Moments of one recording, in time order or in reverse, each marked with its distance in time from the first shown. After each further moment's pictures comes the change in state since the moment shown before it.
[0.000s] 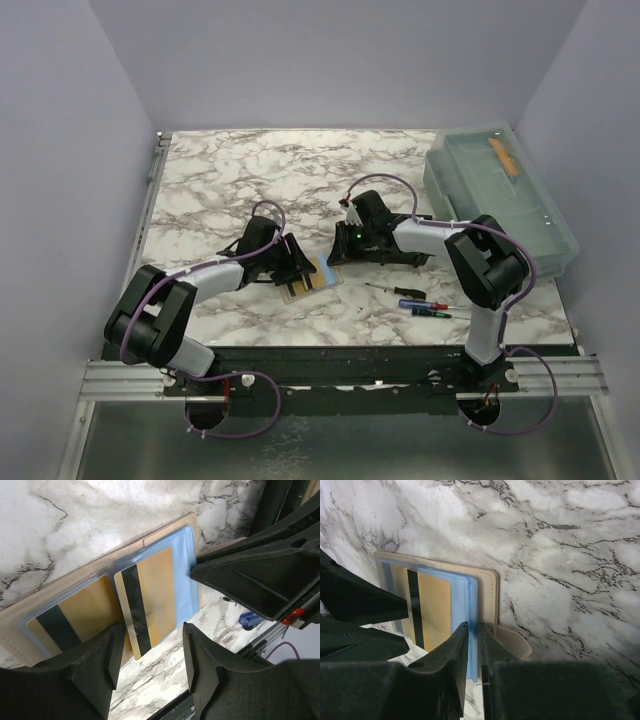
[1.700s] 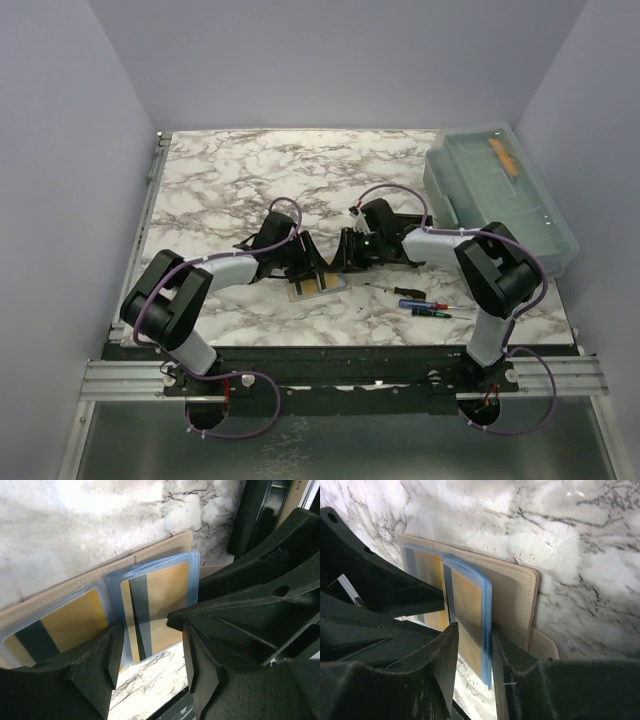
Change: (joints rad) left arm -0.087 0.132 0.113 0.019 0.023 -0.043; right arm -0.005 -0.074 -0.139 0.103 -0.073 0.150
